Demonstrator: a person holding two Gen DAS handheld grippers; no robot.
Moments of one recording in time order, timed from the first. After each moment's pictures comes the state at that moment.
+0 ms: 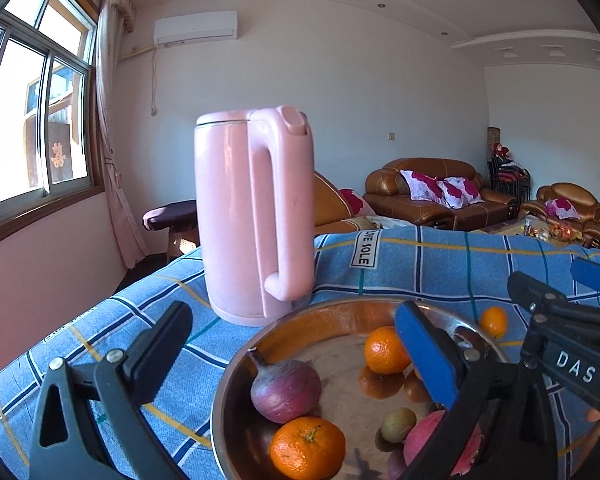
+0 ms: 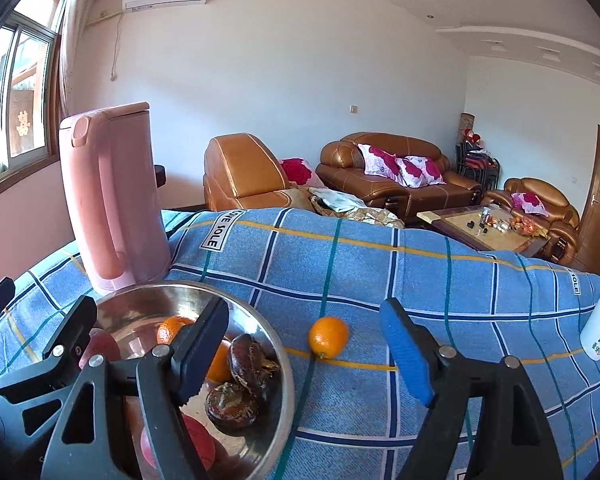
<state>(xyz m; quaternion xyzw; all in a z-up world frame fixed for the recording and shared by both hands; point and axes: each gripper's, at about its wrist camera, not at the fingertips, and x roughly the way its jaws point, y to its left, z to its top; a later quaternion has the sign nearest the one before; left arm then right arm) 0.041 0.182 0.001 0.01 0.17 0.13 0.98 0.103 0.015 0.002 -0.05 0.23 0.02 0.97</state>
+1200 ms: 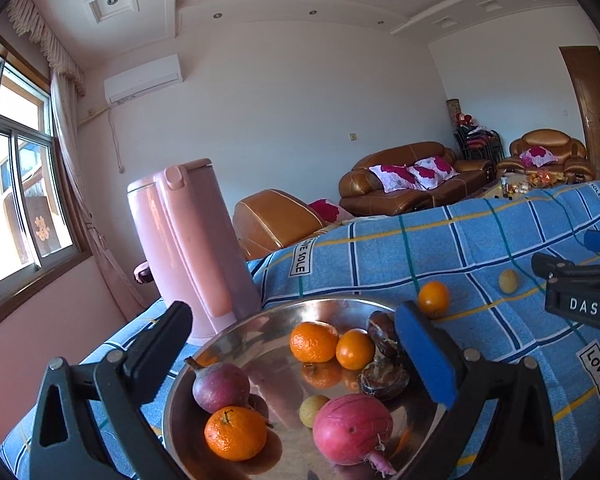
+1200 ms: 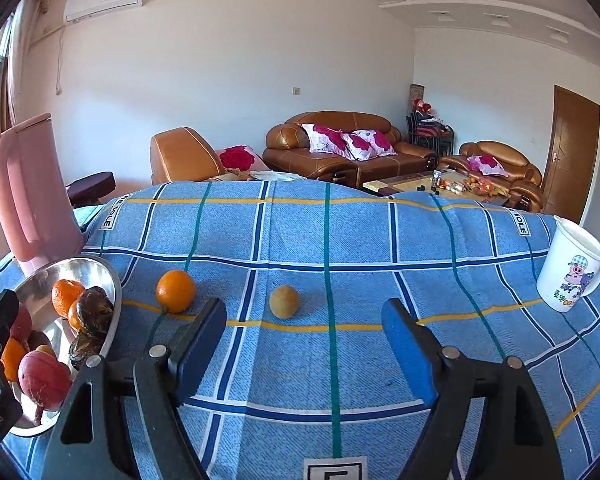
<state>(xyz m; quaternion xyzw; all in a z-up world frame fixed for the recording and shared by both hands) 0.019 0.088 0.004 0.13 0.14 0.10 0.98 0.096 -0.109 -0.025 0.00 0.26 -0.05 0.96</state>
